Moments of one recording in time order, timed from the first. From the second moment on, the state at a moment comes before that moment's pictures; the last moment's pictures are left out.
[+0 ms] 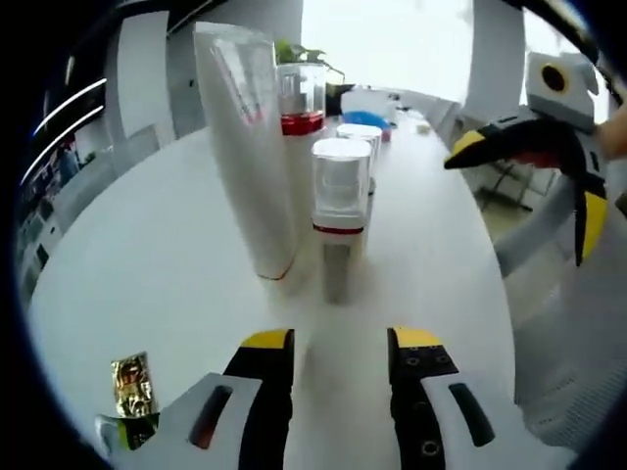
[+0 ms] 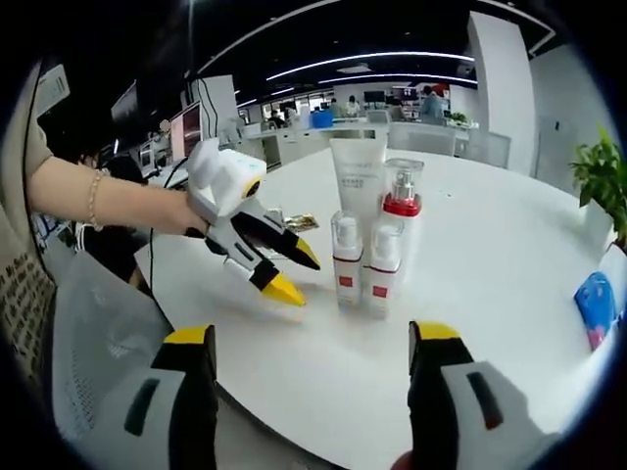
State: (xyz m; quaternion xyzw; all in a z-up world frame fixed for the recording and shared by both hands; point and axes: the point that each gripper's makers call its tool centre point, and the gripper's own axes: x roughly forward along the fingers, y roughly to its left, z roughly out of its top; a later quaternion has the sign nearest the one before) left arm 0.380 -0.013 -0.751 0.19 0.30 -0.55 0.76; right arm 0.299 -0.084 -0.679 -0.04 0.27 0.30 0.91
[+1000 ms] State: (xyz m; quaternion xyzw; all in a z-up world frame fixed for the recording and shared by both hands) left arm 0.321 0.097 -0.708 0.03 0.34 -0.40 0.85; right arm 0.290 -0.096 -0.657 -0.01 0.24 0.30 0.93
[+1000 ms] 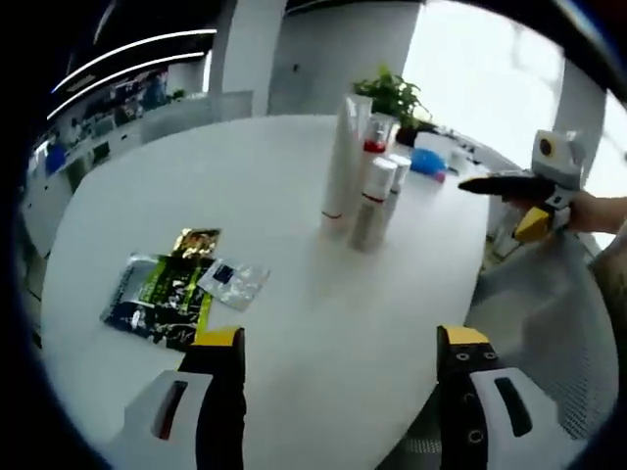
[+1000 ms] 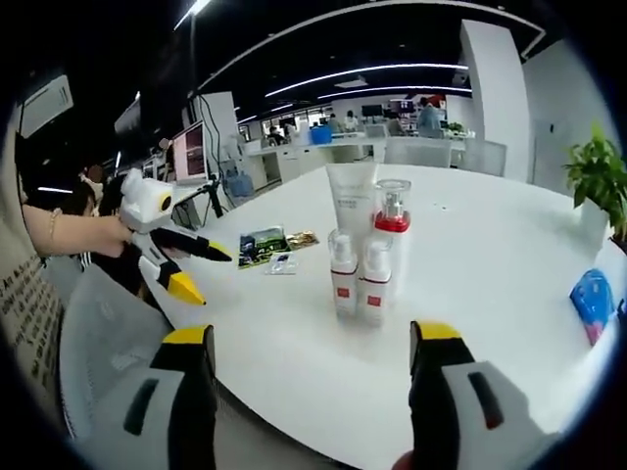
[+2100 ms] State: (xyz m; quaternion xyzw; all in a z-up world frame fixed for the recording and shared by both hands) left arm 0.286 0.157 -0.681 -0.01 0.33 -0.30 0.90; right arm 0.291 -0.096 -0.654 -0.02 0.22 0.29 0.93
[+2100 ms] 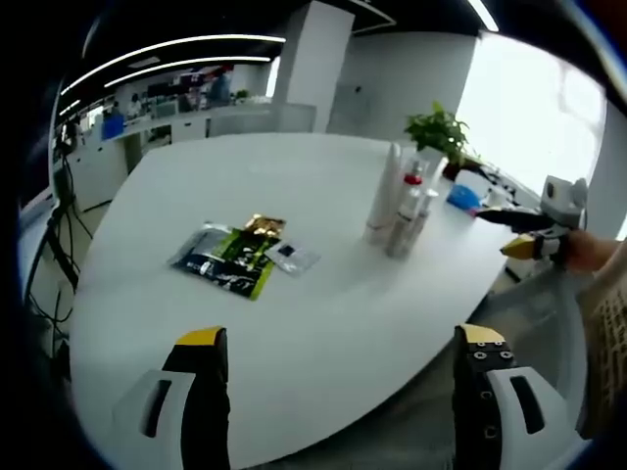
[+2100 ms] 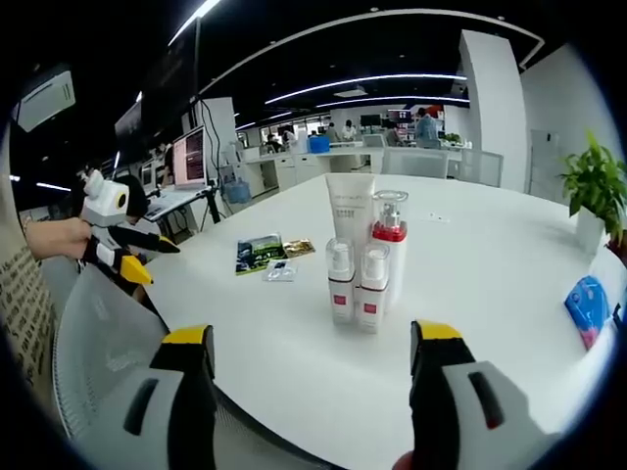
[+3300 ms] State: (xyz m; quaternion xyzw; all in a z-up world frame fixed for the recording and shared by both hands) left arm 0.341 0.170 -0.722 -0.02 0.38 -0.15 0.91; right arm 0.294 -0.100 -0.658 -0.02 0.23 0.28 0.93
